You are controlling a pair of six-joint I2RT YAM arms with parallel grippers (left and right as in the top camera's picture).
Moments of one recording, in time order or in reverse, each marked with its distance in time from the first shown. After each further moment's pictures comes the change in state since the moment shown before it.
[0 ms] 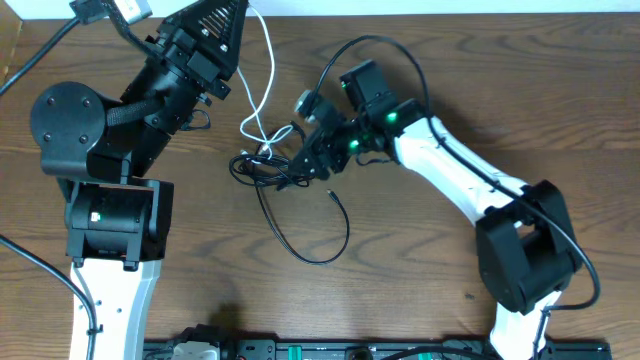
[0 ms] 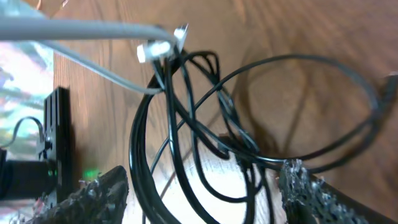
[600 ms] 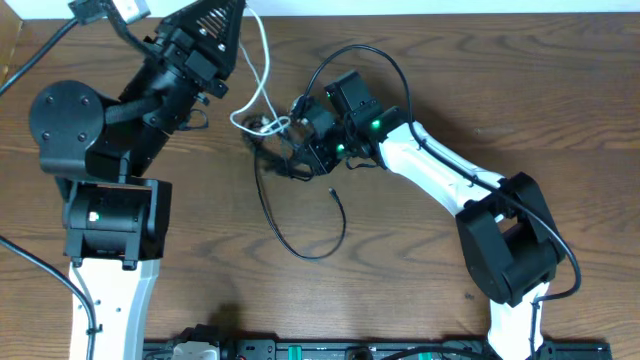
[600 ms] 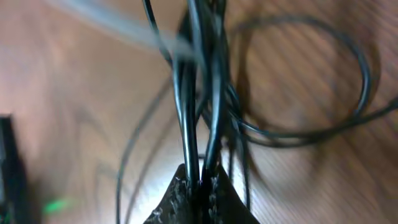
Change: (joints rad) left arm 0.019 0.000 0.000 -0.013 -0.005 0.002; right arm 0.032 0.066 0.000 0.059 0.205 0.172
